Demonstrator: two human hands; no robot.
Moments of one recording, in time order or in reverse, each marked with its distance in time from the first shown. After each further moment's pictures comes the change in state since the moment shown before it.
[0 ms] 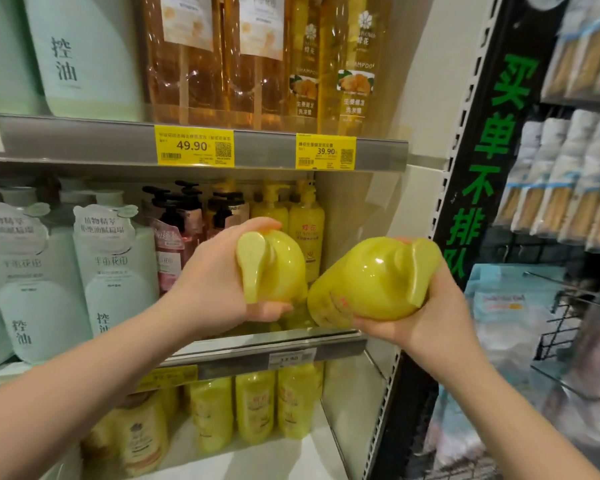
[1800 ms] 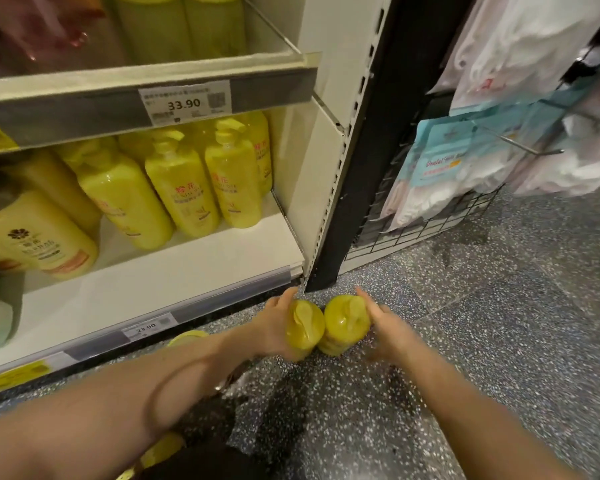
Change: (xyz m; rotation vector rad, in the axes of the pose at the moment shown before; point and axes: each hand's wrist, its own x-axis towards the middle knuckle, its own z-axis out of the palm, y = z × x) left_hand -0.238 -0.103 0.367 -0.137 -1.120 -0.558; right_hand -0.287 0.300 0.012 -0.521 -0.764 1.007
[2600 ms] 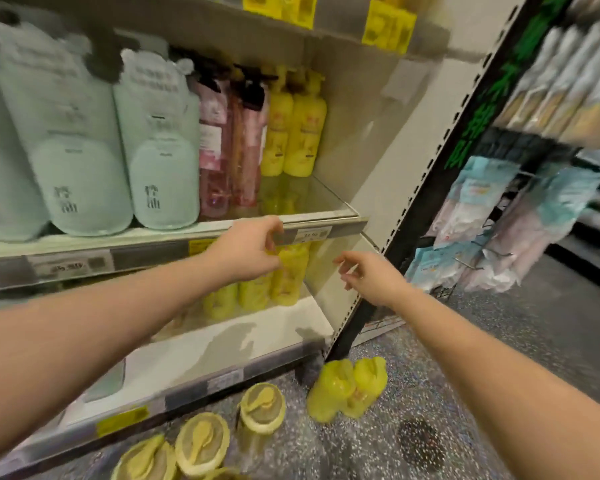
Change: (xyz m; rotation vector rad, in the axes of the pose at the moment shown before) left_hand -0.254 0.023 -0.263 0.217 0.743 0.419; right_hand -0.152 -0.288 -0.106 -0.173 0.446 -0.464
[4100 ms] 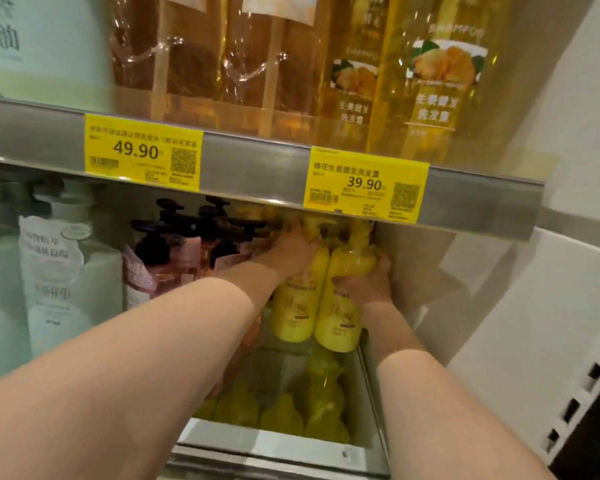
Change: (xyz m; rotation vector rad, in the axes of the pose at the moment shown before) left_hand 0.322 -0.012 -0.060 -0.031 0.522 -0.577; right_hand 0.361 -0.016 -0.099 0.777 0.317 -0.104
